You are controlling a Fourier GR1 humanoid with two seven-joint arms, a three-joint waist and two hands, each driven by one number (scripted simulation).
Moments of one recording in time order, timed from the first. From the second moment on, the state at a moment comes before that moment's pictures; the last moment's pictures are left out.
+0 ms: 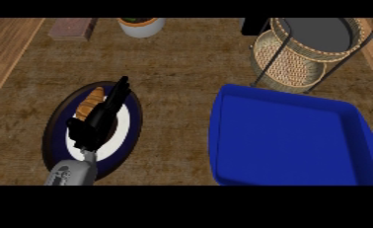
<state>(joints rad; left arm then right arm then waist) -0.12 0.12 -0.07 -1.35 0.02 -0.12 -0.09 -1.06 -0.77 -0.22 -0.73 0.35 0.42 0.03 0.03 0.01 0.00</state>
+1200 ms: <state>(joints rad) -0.13 0.11 -0.06 -1.38 0.01 -0.12 -0.06 -1.29 -0.47 -0.25 -0.35 0.36 0.32 0.12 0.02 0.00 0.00</state>
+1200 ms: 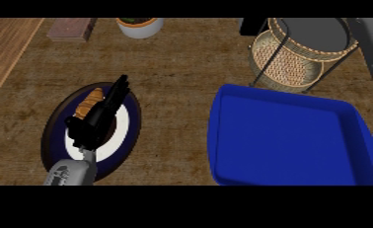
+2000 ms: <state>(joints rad) -0.13 0.10 -0.05 -1.37 0.00 -0.12 -0.06 -1.29 -0.58 -0.40 -0.36 0.25 0.12 0.25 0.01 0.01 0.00</state>
